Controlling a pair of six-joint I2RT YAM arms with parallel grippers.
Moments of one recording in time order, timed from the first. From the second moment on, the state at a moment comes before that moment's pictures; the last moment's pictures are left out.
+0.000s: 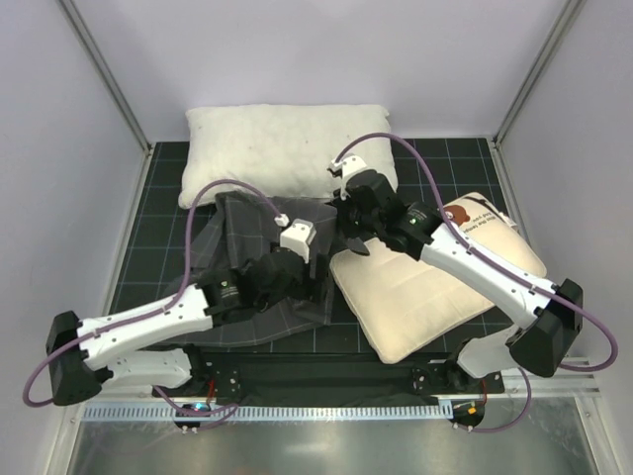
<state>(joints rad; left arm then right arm) -1.11 1.09 0.91 -0.41 -0.37 -0.57 0.79 1.42 1.36 -0.56 0.20 0.20</state>
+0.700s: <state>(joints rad) -1.06 1.32 0.87 -0.47 -0.64 -0.61 0.79 1.12 1.13 -0.50 0.23 0.32</state>
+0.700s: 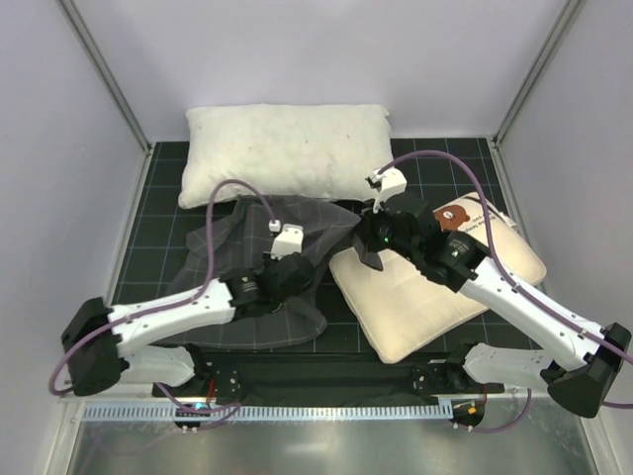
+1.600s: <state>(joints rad) -0.74 1.08 0.77 -0.51 0.28 -0.56 0.61 1.24 1.06 -0.53 0.15 0.28</state>
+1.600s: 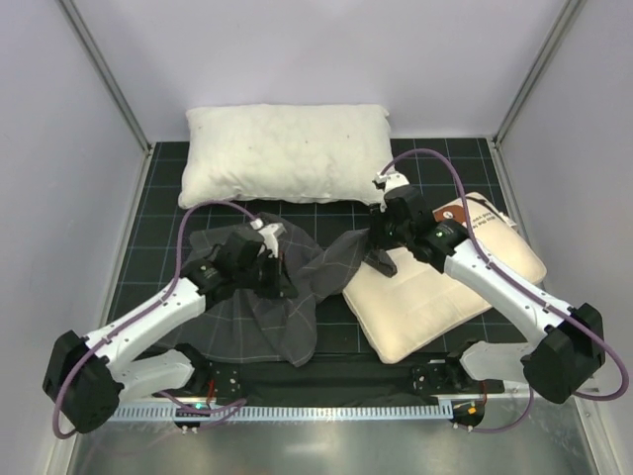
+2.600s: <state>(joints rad) -0.46 1.54 0.72 -0.15 0.15 -0.65 0.54 1.00 0.91 -0.36 -0.21 0.23</state>
